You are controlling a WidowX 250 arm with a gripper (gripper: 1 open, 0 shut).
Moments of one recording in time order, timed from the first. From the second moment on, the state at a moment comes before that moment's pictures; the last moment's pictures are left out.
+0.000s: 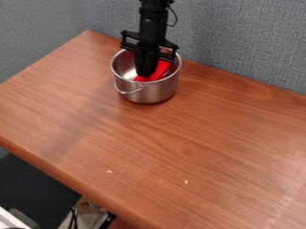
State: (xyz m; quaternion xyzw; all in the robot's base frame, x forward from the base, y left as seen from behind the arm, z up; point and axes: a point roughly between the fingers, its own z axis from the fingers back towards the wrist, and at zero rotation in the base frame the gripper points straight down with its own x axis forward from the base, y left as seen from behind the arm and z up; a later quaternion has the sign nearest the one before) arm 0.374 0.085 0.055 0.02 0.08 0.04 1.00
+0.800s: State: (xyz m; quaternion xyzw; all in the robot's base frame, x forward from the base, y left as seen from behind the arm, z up) arm 0.373 0.084 0.080 0.01 0.06 0.04 1.00
